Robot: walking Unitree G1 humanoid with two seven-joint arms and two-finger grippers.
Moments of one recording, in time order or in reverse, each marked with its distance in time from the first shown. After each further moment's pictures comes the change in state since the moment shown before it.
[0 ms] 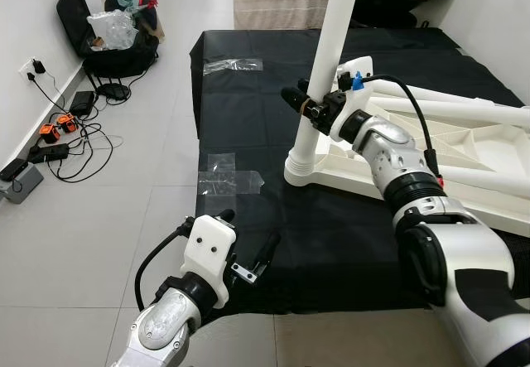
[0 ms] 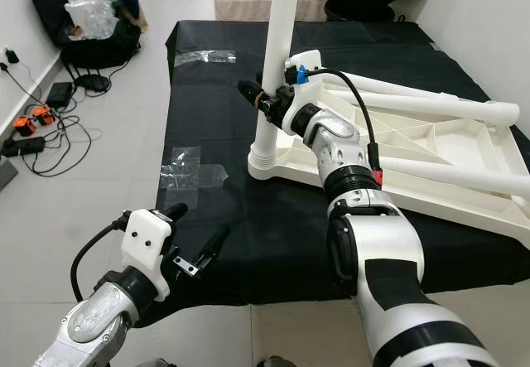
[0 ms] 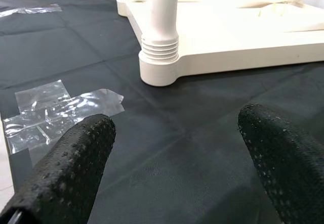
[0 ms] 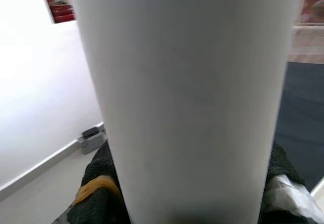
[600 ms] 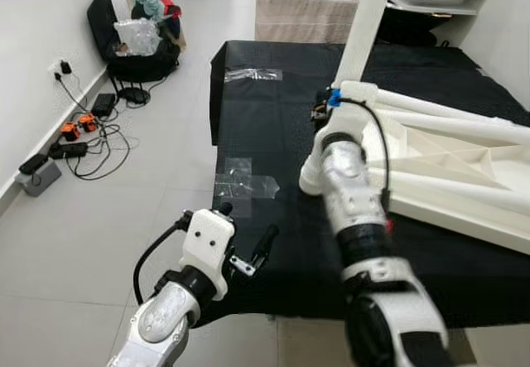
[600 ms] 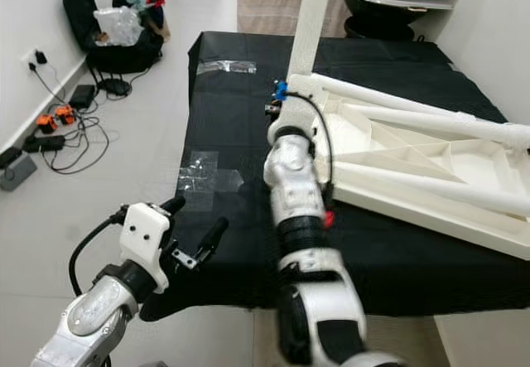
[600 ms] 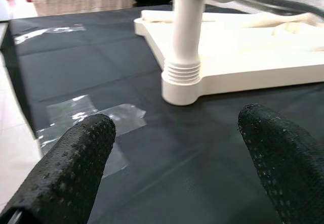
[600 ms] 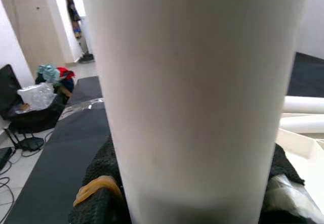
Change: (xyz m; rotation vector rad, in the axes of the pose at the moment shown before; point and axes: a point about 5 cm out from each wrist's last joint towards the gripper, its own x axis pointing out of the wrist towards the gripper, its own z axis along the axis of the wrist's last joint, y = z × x) left arm 0.007 0.002 0.005 0.015 -0.034 -0.003; right arm -0.009 0.040 -0.018 -0.025 -0.065 -0.802
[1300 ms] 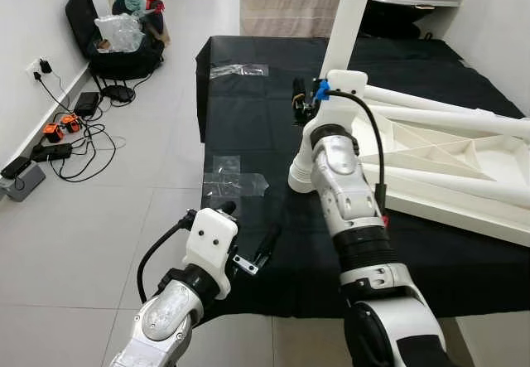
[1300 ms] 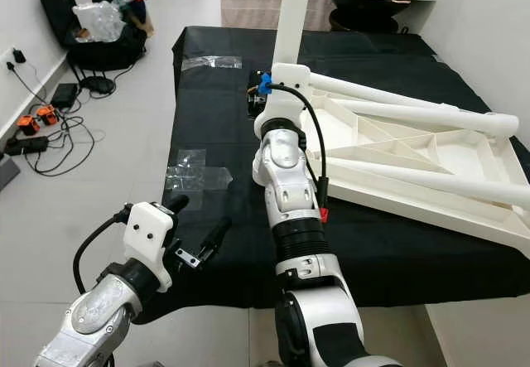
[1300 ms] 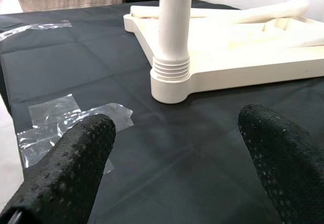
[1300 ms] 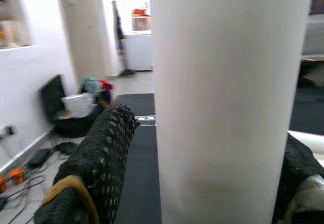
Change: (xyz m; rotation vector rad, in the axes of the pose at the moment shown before) left arm 0.000 -0.001 -0.003 -0.005 0.011 0.000; right arm -0.004 0.011 0.019 -0.012 -0.101 0.280
